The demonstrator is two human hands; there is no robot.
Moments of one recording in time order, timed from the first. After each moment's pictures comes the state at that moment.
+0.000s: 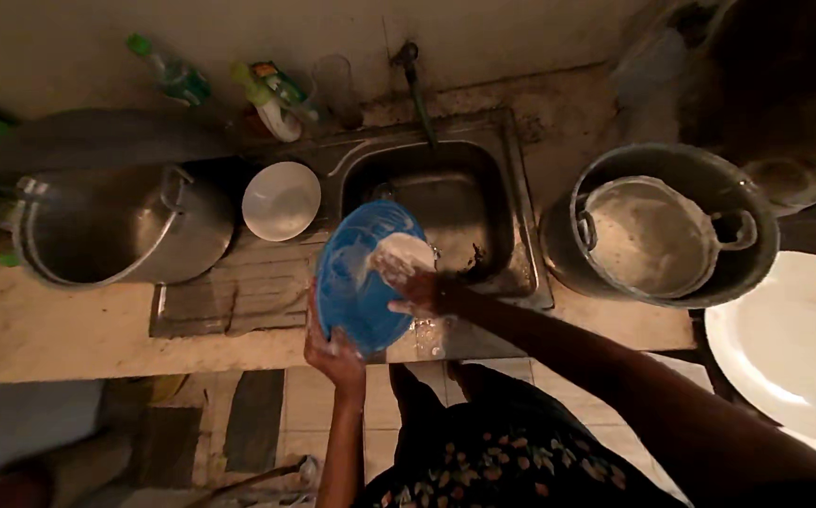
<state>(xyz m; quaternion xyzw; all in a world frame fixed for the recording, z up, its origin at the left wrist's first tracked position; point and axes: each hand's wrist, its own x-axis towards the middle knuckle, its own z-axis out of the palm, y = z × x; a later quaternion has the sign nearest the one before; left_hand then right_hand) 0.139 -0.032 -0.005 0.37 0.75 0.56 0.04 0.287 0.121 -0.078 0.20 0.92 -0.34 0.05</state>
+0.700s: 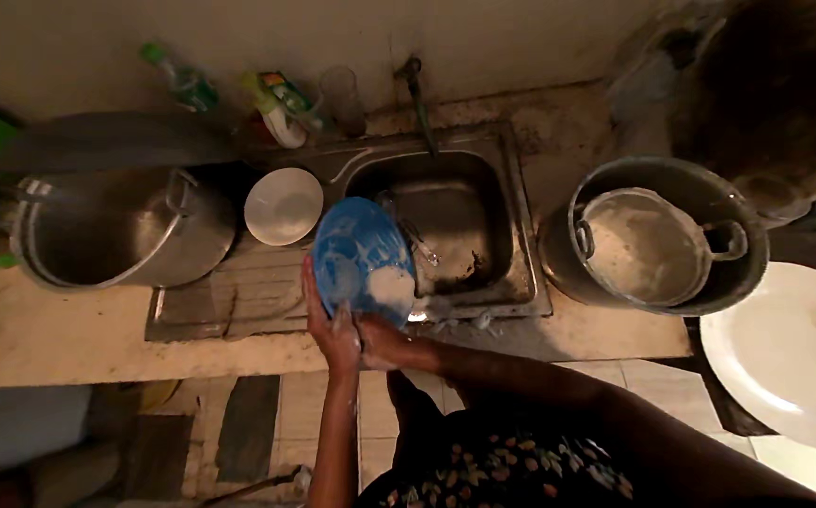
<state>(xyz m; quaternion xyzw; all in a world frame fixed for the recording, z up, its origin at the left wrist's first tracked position) 0.127 0.006 0.010 0.37 0.71 0.58 0.17 0.234 0.041 0.003 0.23 0.80 -0.55 -0.07</state>
